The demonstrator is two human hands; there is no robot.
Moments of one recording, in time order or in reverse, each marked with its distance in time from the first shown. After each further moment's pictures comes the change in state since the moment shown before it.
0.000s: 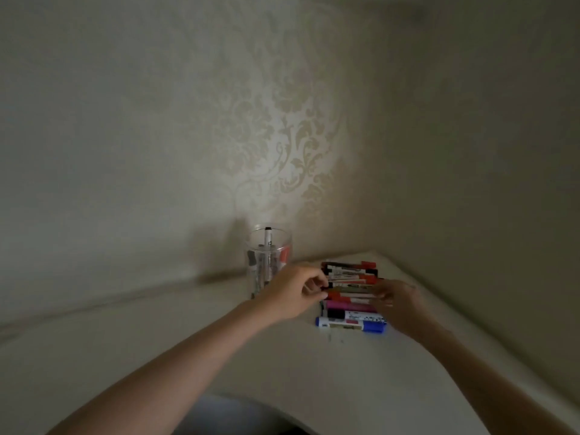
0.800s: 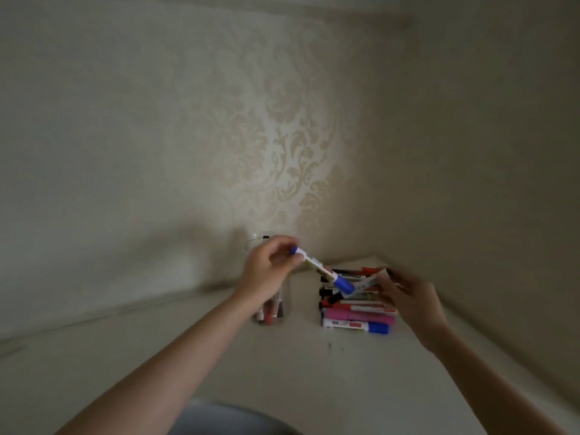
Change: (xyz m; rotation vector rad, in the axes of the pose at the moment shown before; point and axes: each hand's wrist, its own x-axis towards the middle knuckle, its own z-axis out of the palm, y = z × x) left_hand 0.004 0.001 -0.035 -0.547 0.492 -0.191; right_hand -0.014 -0.019 -0.020 0.714 0.209 -0.042
